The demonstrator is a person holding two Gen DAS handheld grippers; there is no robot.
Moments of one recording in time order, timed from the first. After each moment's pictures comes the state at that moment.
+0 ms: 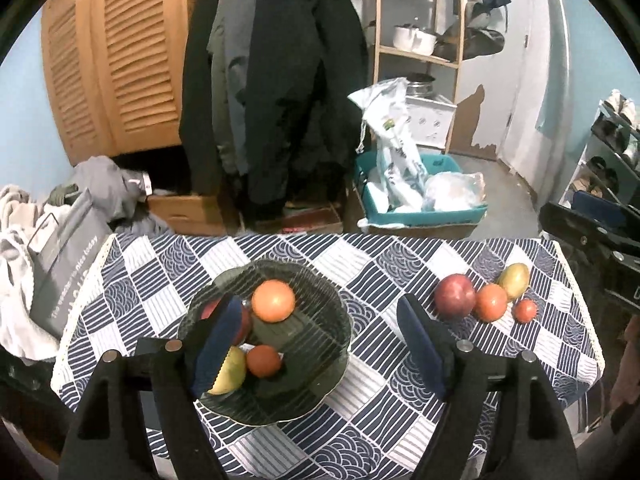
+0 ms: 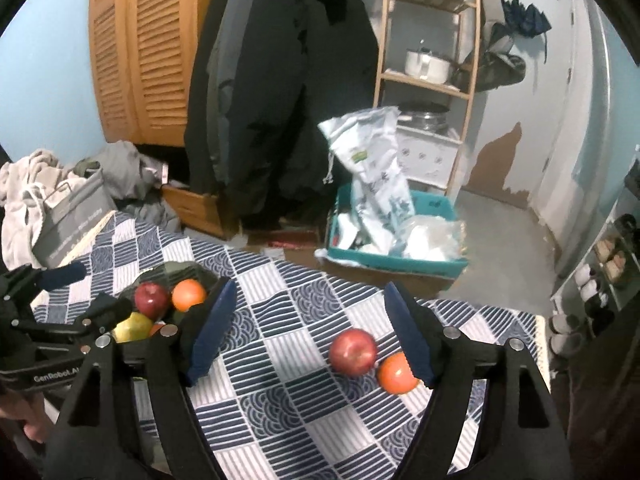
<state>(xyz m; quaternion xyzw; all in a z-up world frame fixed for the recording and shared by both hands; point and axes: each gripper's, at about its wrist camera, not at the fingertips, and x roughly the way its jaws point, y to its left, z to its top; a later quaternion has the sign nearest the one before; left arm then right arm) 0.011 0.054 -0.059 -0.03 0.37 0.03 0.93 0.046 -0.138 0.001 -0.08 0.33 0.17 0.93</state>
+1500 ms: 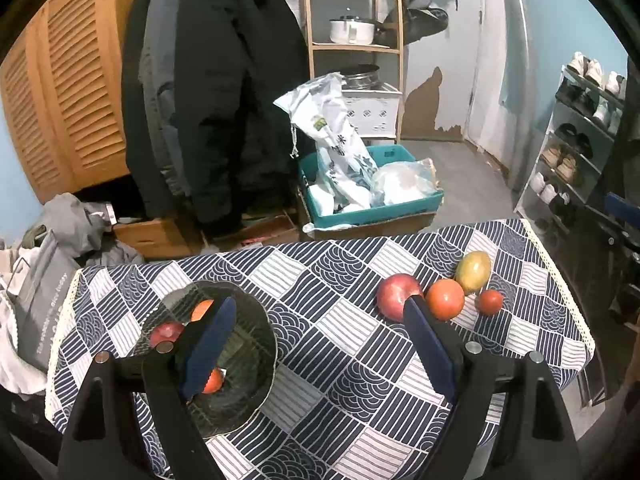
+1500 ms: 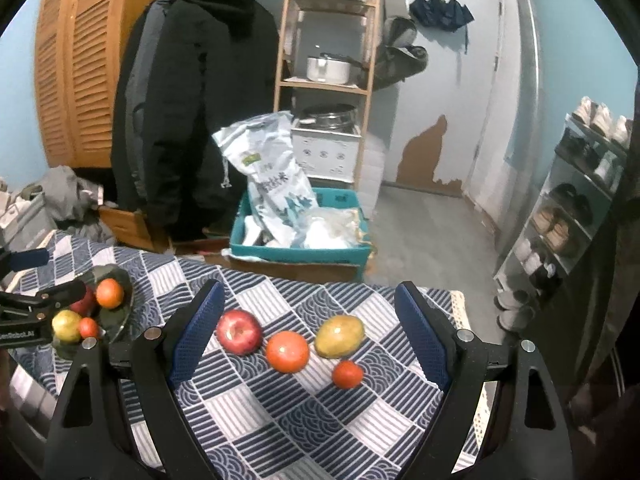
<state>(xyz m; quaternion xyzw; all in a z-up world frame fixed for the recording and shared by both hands) 0.030 -0.036 -0.055 0.02 0.38 -0.03 0.93 0.026 -0.272 0.003 -0.06 0.31 0.06 0.95</state>
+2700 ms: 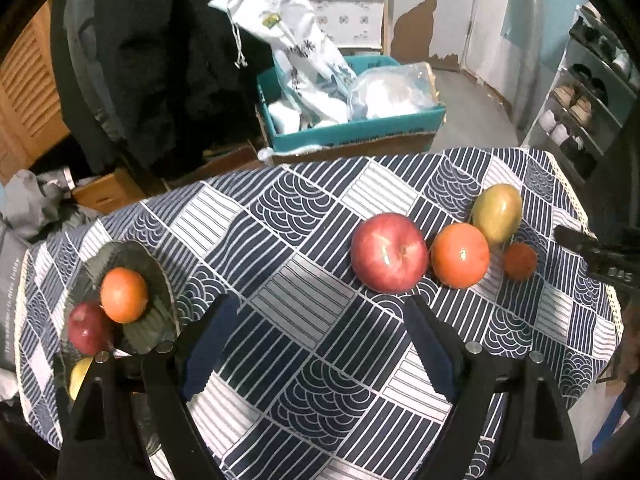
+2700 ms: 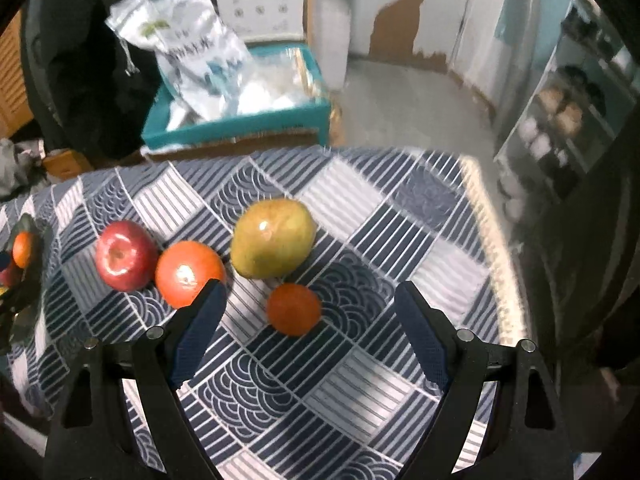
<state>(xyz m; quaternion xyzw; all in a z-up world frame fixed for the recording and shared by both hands) 0.112 -0.093 -0.172 0.04 0.49 -0.04 0.87 0.123 -0.351 -0.156 -0.01 0.51 0.00 0.86</state>
